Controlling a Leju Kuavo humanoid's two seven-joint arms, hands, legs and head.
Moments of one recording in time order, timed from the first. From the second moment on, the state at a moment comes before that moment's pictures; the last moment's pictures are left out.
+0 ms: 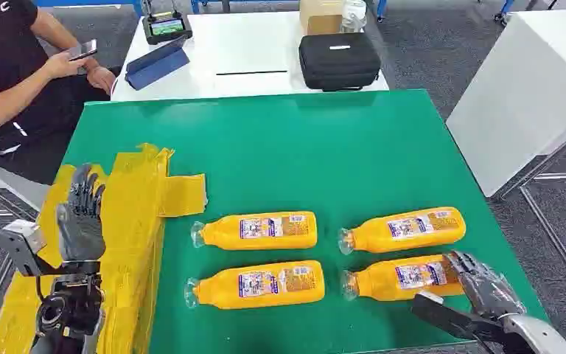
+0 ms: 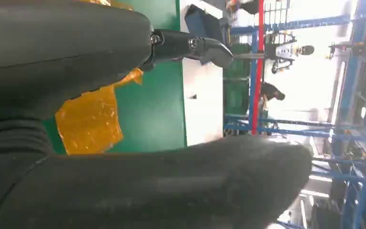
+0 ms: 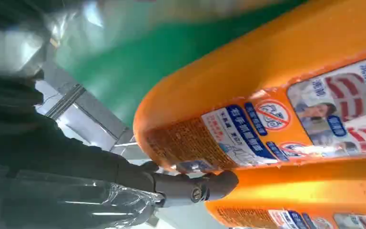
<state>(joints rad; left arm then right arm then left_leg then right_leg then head) -0.06 -0.03 0.15 -1.48 0.11 -0.13 -0.40 0.25 -0.46 0.02 -1.67 0.93 0.21 0.07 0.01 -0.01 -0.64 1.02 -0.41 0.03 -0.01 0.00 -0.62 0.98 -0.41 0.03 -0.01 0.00</state>
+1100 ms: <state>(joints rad) -0.15 0.01 0.11 -1.38 0.18 -0.09 -0.44 0.05 -0.68 0.38 -1.49 0.82 0.39 0.12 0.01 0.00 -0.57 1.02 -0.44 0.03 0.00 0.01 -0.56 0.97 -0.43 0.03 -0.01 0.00</state>
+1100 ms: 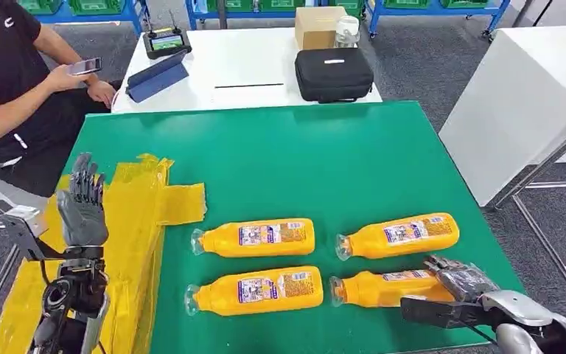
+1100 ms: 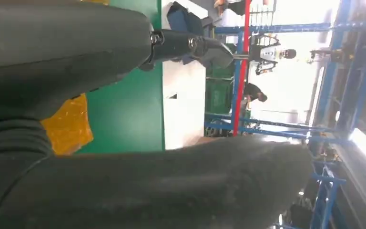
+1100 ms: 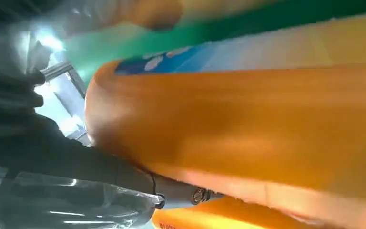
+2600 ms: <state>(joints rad) -0.11 0.02 0.12 -1.39 0.20 -0.10 -0.46 0.21 -0.73 0.26 -1.59 0.59 0.36 0.12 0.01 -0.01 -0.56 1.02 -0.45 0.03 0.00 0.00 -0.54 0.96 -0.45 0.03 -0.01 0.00</state>
